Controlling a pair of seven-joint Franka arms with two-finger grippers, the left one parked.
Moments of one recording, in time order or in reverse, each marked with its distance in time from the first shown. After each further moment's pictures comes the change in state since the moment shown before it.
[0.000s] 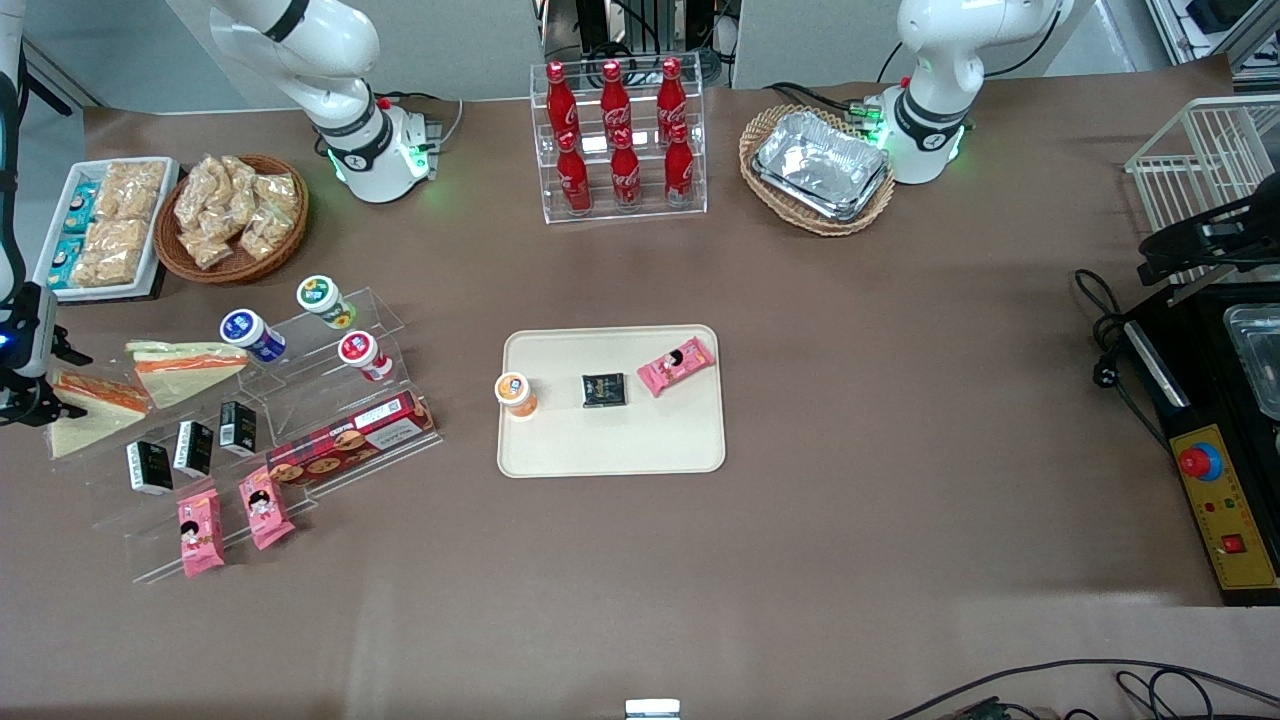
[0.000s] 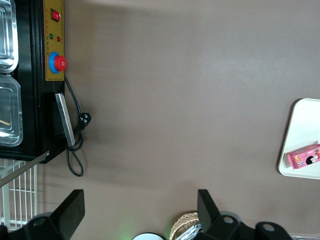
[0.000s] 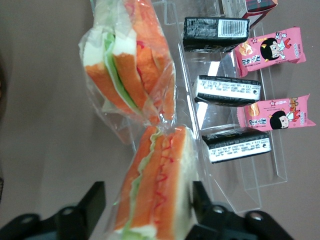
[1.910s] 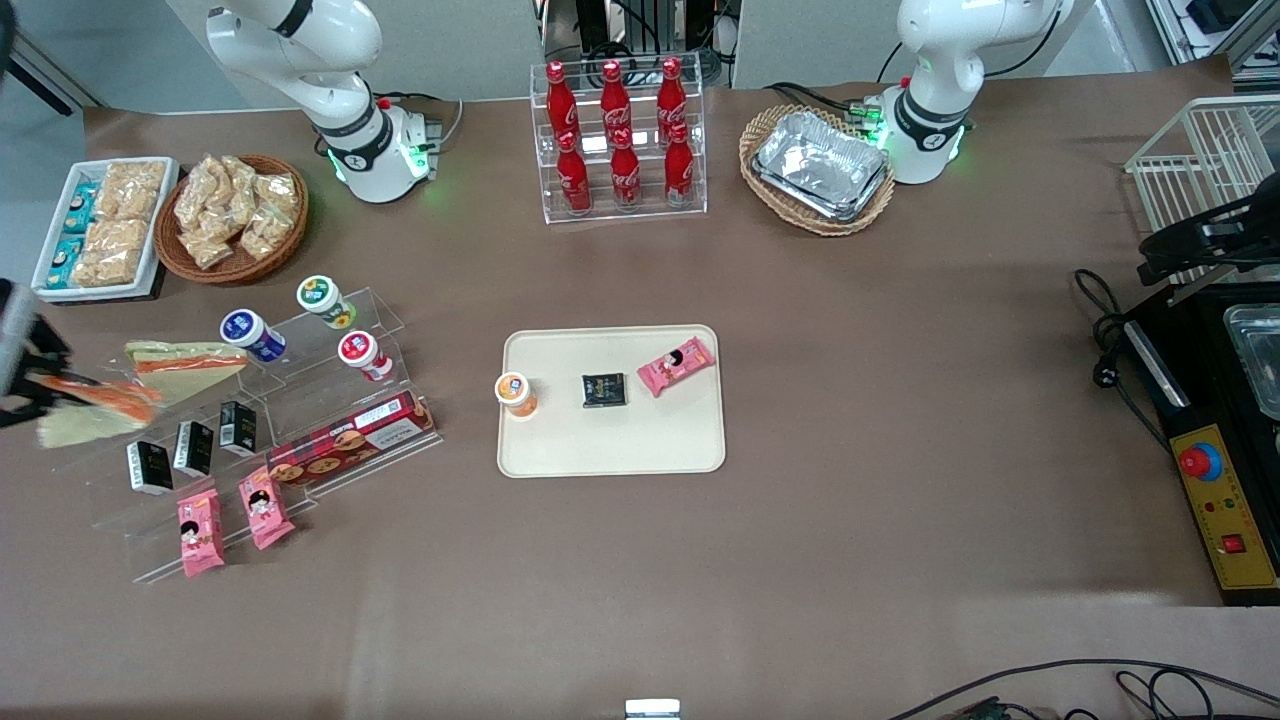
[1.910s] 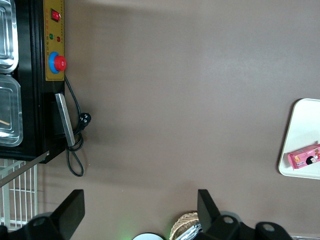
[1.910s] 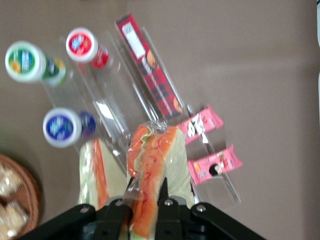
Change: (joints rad) arm 0.253 -0.029 0.028 0.377 0.006 -0.447 0.628
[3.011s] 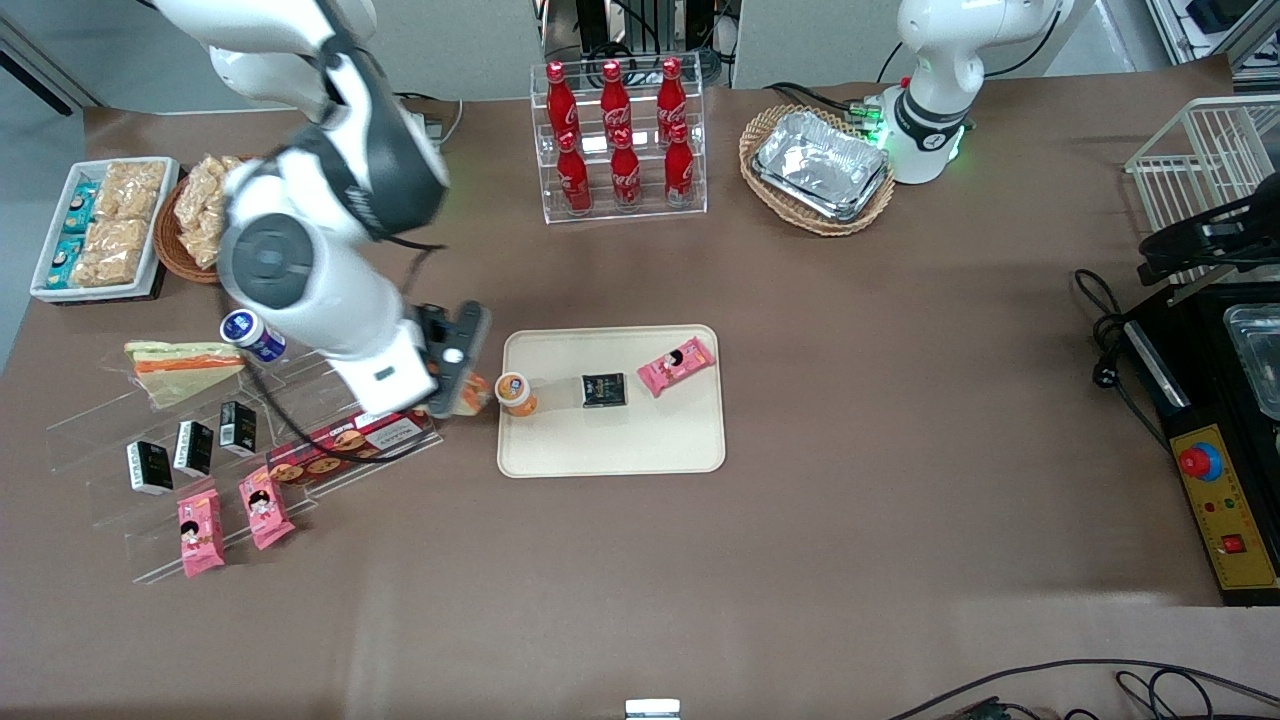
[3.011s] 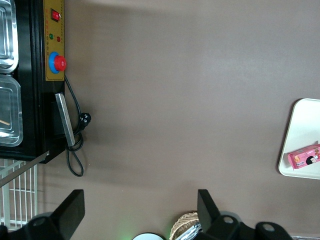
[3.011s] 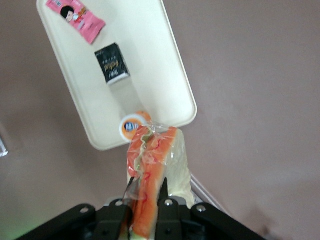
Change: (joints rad) arm 0.646 0.123 0.008 0.002 -0.004 0.090 0.911
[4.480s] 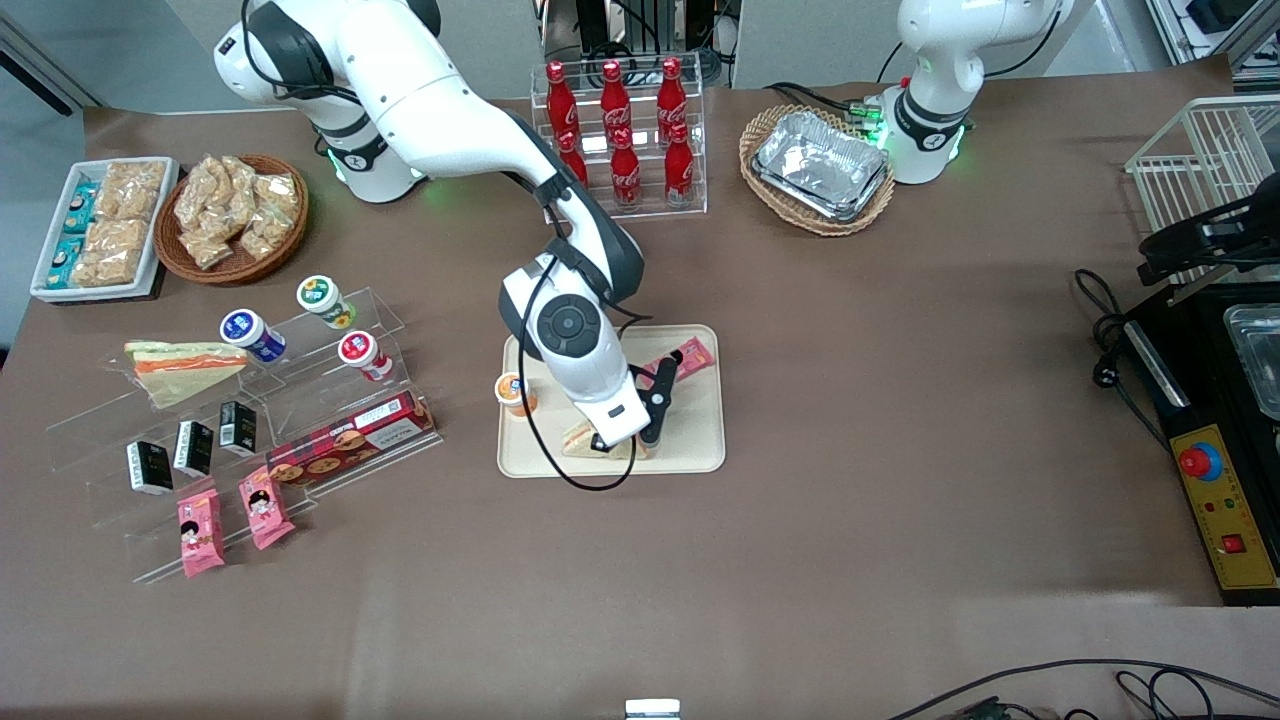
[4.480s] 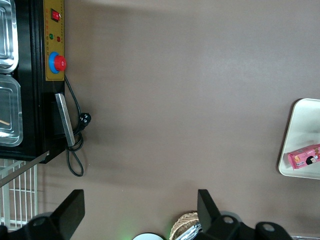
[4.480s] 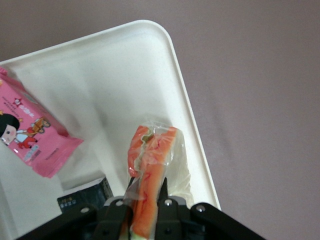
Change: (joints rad) arm 0.160 0.447 0.089 0.111 0.090 0.503 0.150
